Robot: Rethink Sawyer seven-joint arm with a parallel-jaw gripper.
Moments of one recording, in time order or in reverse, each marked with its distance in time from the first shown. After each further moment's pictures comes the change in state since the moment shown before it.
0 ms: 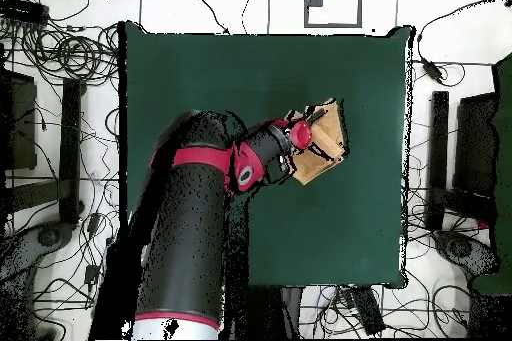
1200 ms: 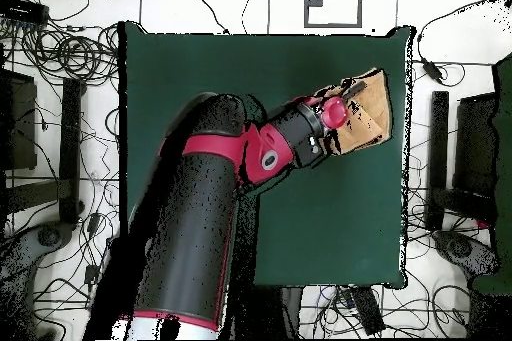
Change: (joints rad) arm 0.007 0.058 -0.125 -0.116 -0.091 0.000 0.000
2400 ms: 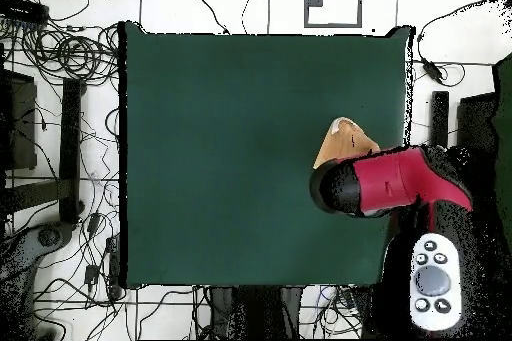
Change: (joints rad) arm -0.618 -0.244 0.327 0.298 0.627 -0.016 -0.738
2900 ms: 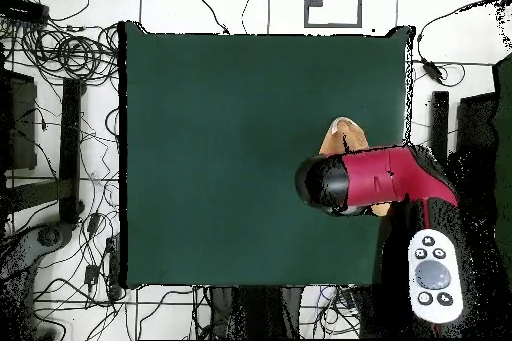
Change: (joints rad) arm -0.019 -0.004 0.066 0.044 0.152 0.074 -0.110
